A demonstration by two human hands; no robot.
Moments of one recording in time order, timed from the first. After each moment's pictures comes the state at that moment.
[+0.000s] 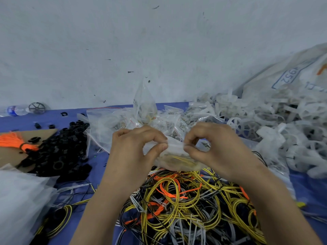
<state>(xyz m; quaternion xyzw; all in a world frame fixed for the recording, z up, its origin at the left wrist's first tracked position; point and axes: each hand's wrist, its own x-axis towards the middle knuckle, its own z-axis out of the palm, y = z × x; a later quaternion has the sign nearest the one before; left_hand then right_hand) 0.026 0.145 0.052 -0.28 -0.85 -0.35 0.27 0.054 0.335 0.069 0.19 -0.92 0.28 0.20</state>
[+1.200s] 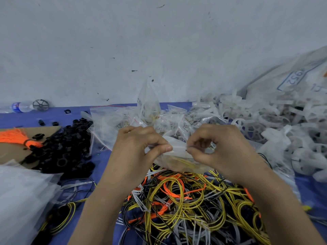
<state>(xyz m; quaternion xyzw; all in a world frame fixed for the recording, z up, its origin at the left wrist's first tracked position) 0.024 0.136 0.054 -0.30 -0.85 -0.35 0.26 0.053 0.330 0.068 0.21 -0.90 0.32 0.21</state>
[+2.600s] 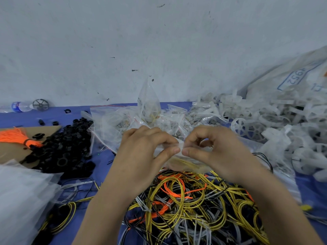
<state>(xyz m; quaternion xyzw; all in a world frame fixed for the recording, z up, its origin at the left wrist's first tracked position) 0.032 0.141 0.056 -0.31 -0.87 -0.31 0.22 0.049 0.324 0.062 0.18 -0.88 0.41 0.16</state>
